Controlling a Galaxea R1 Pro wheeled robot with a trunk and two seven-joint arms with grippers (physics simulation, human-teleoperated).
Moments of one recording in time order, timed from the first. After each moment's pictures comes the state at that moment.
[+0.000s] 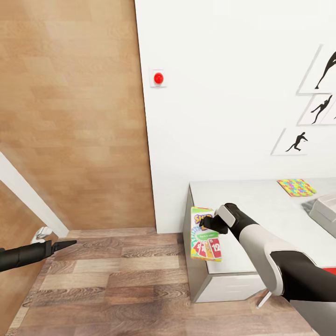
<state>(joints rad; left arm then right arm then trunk) -0.47 0.60 0.15 -0.96 0.42 0.79 -1.04 -1.13 0.02 0.03 -0.23 -0.48 0.74 -0.23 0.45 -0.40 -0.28</state>
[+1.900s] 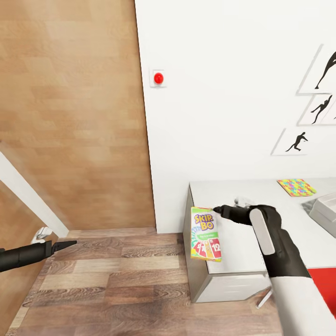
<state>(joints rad) -0.47 0.60 0.15 -0.97 0.41 0.79 -1.04 -0.69 -0.07 -0.06 -1.34 -0.50 1.04 -0.20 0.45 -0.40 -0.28</state>
